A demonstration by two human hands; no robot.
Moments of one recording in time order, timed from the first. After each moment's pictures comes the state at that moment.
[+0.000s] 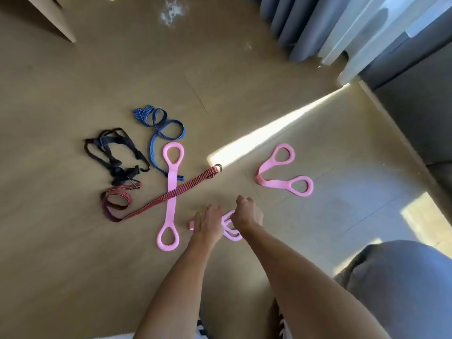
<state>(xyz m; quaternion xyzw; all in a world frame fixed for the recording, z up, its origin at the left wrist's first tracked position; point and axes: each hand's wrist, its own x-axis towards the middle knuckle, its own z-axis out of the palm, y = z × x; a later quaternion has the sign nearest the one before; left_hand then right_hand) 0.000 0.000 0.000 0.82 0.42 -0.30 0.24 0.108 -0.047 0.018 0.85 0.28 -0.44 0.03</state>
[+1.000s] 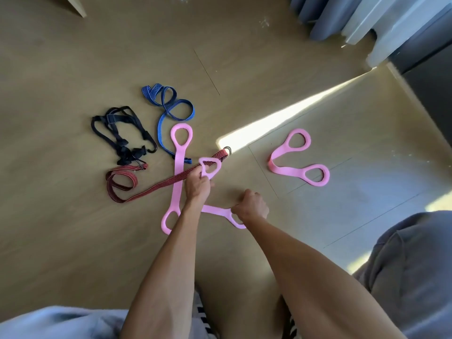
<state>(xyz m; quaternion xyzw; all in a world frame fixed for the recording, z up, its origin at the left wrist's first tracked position) -0.012 0.056 -0.022 0.51 0.68 0.06 0.52 0.087 -0.062 -0.021 0.87 0.23 -0.44 0.01</state>
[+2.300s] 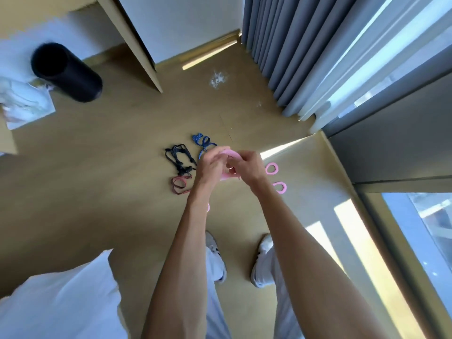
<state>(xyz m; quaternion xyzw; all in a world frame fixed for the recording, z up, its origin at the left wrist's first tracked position) -0.007 0.080 0.612 0.50 0.54 0.15 0.65 0.104 0.031 0.606 0.77 0.24 -0.49 -0.33</state>
